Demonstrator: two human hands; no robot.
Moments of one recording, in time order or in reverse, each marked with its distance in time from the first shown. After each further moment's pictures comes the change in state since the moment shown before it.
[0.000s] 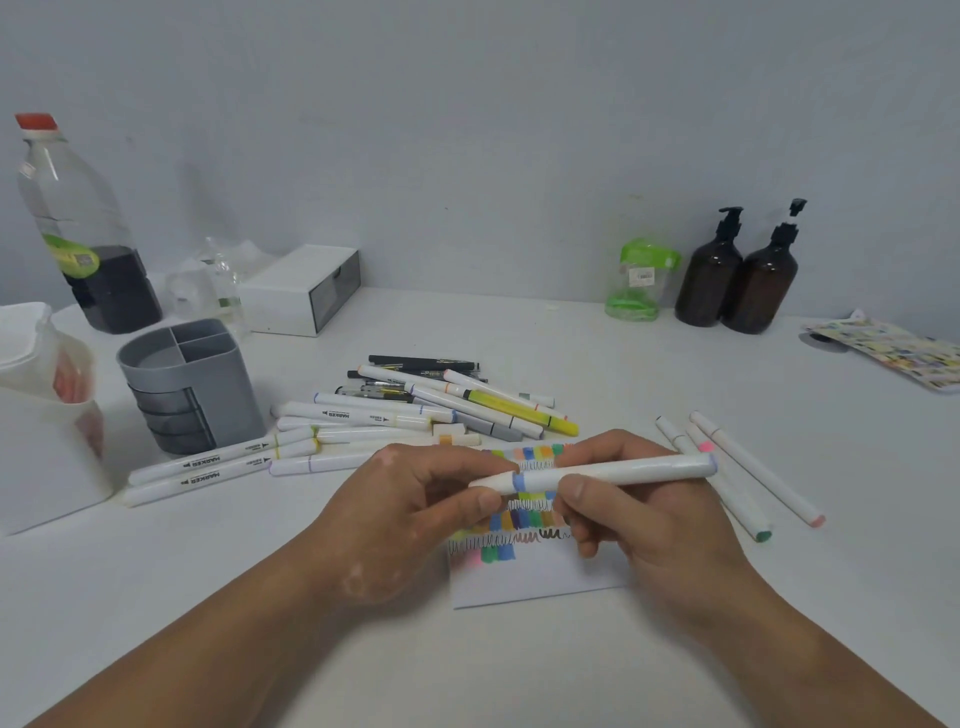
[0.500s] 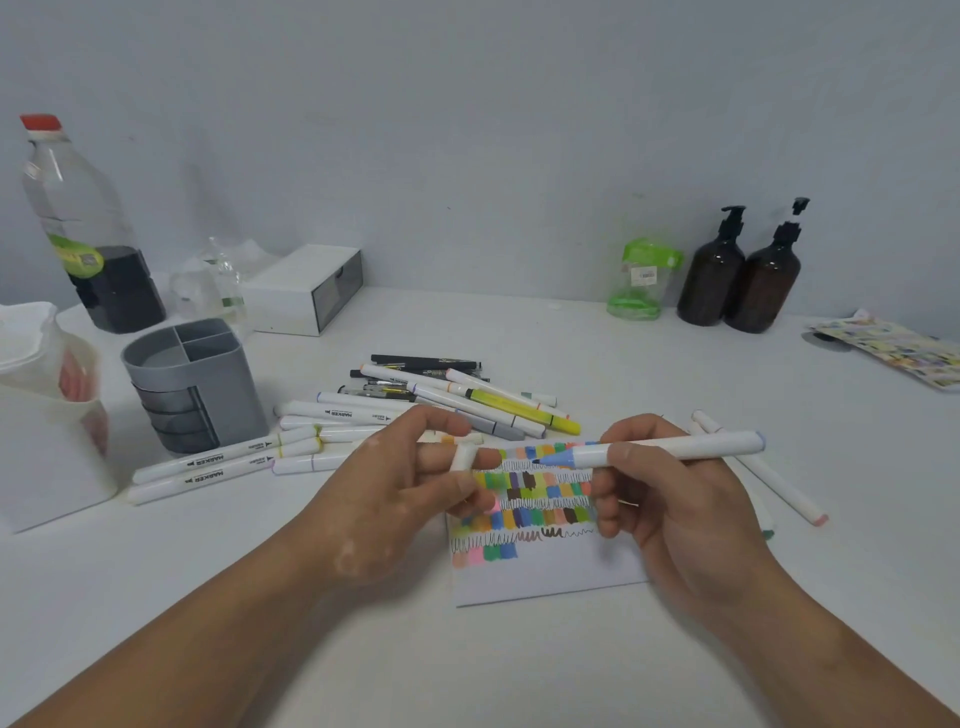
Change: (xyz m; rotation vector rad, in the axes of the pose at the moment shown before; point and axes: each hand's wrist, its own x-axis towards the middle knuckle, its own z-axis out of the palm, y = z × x) left_hand 0.004 -0.004 -0.010 -0.259 0.074 -0.167; right_hand 0.007 0.000 -0.009 0.251 0.091 0.092
